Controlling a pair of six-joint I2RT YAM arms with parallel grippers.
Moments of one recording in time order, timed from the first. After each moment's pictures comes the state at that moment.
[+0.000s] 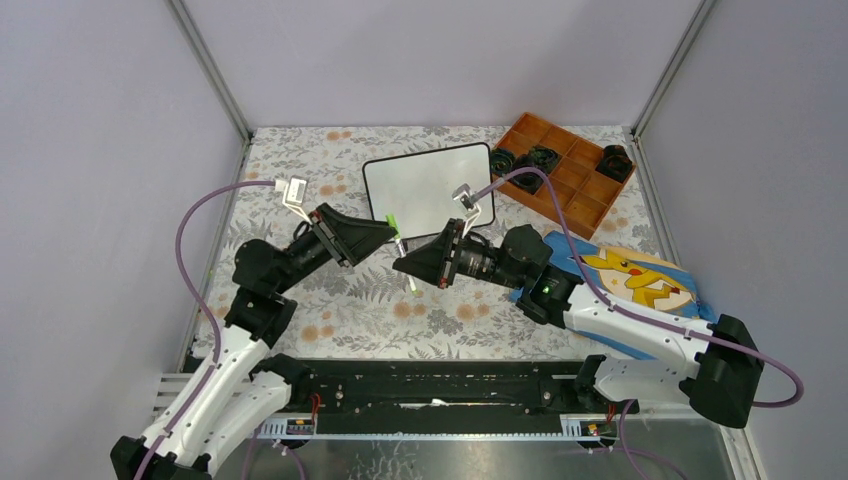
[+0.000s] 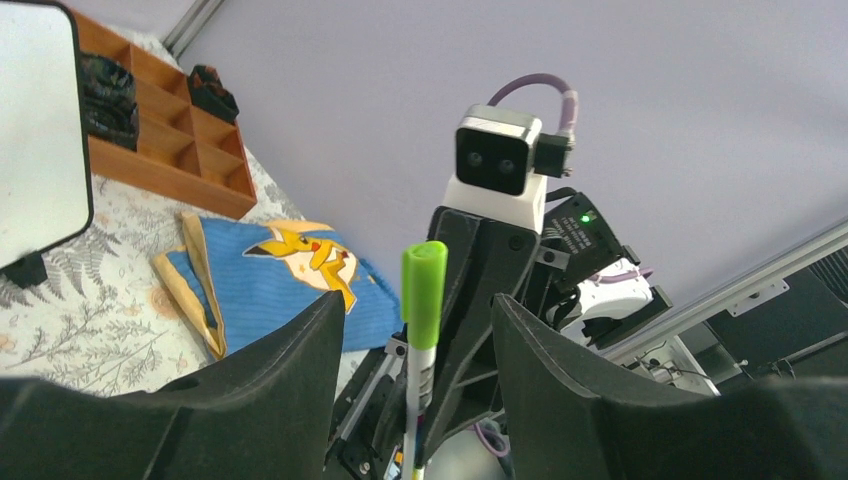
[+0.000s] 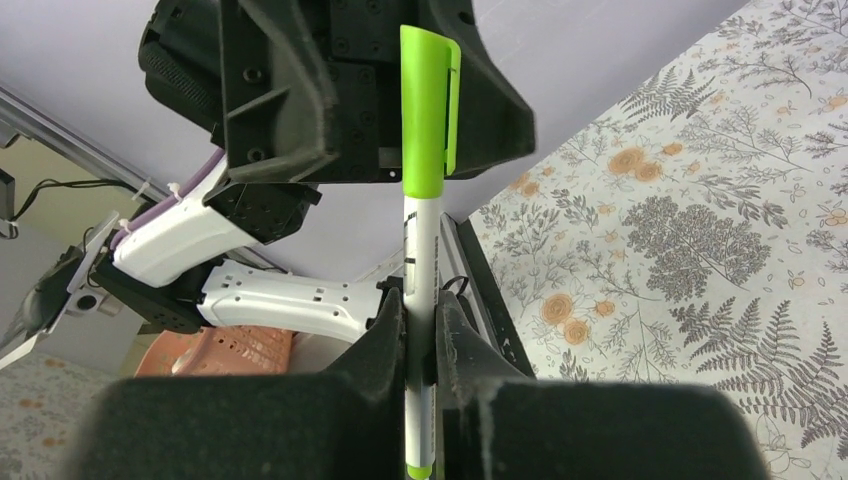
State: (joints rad) left arm -0.41 0.68 0.63 0.37 0.55 -1.03; right arm 0.97 1.16 0.81 0.45 -0.33 0.71
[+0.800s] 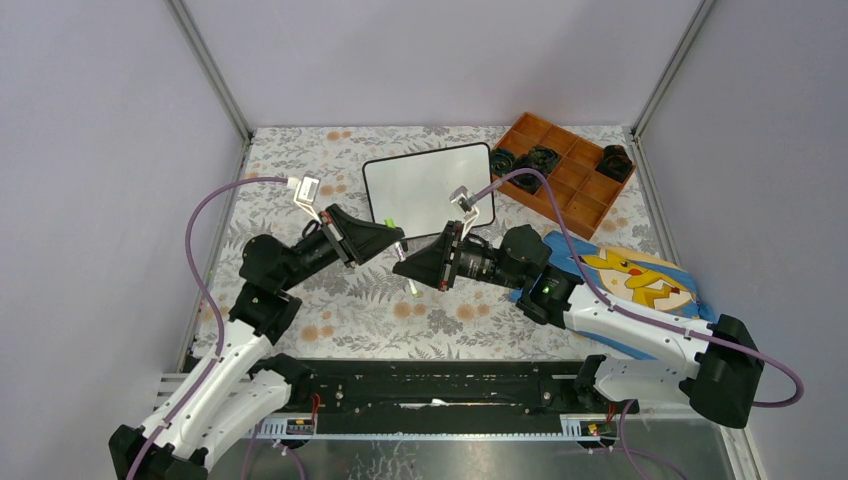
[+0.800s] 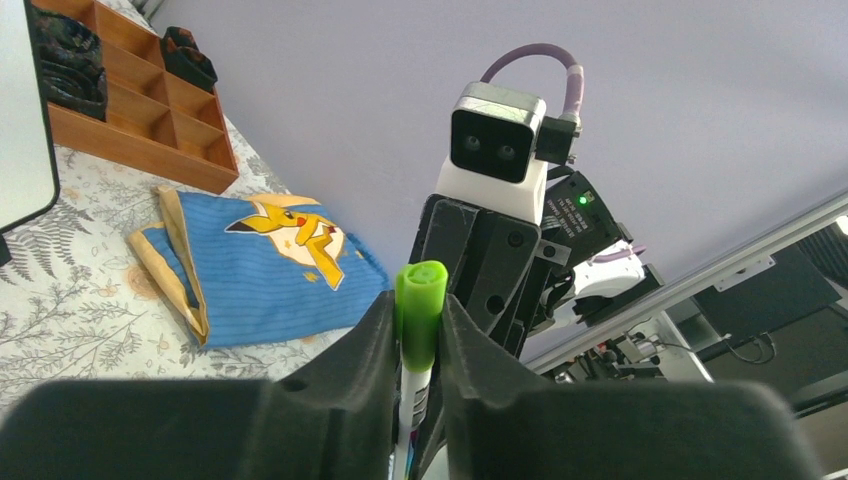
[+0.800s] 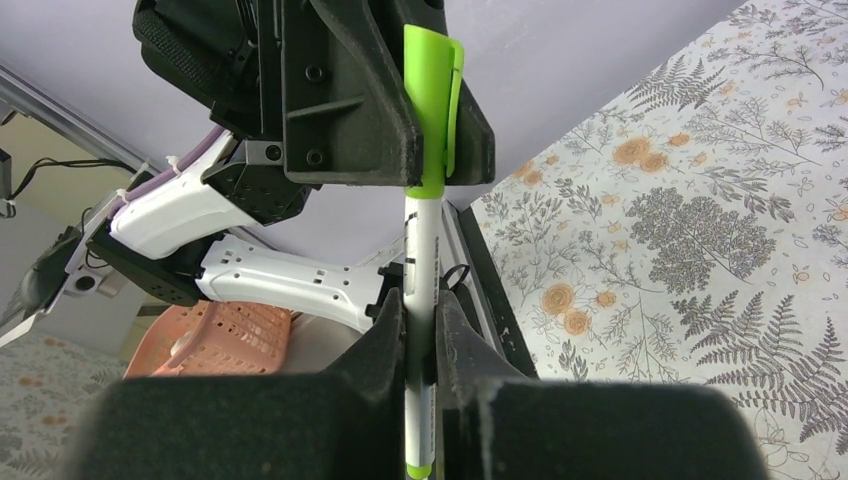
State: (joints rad) left arm -0.45 0.73 0.64 0.36 0.58 -1.03; right arm 0.97 1.16 0.80 0.44 -0.36 0.69
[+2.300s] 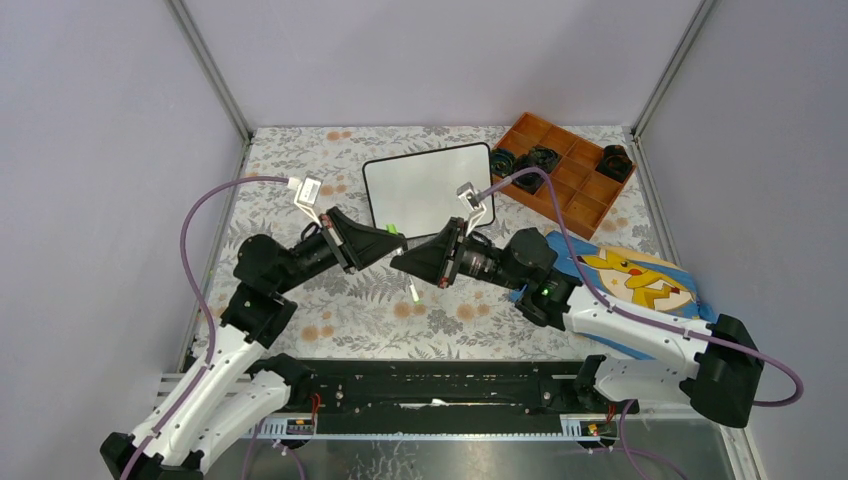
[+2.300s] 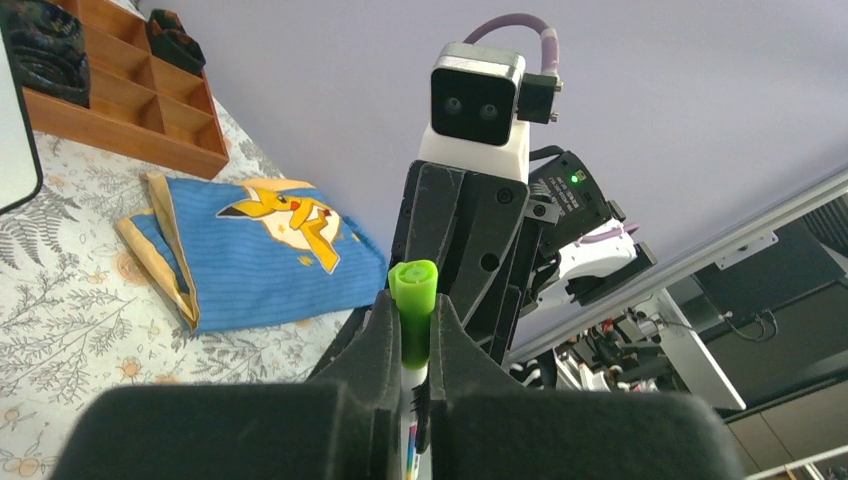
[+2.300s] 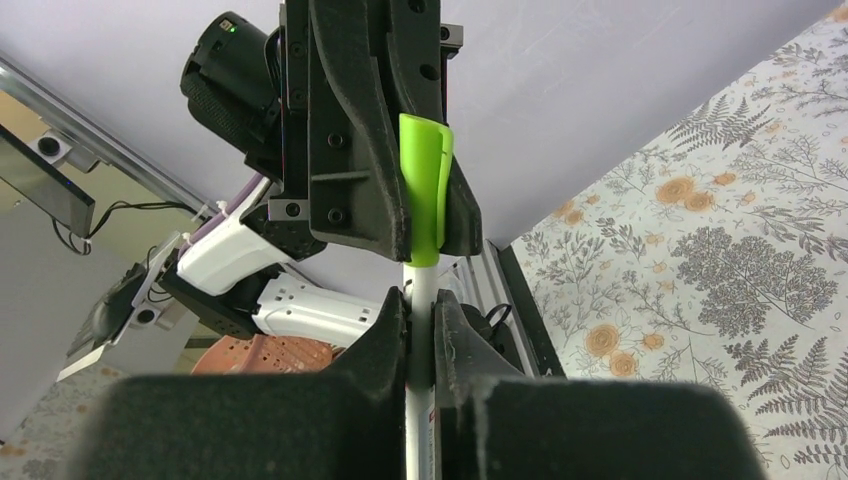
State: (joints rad) left arm -0.48 0.69 0.69 0.26 0.57 -0.99; right arm 0.98 1.18 0.81 0.55 -0.33 0.79
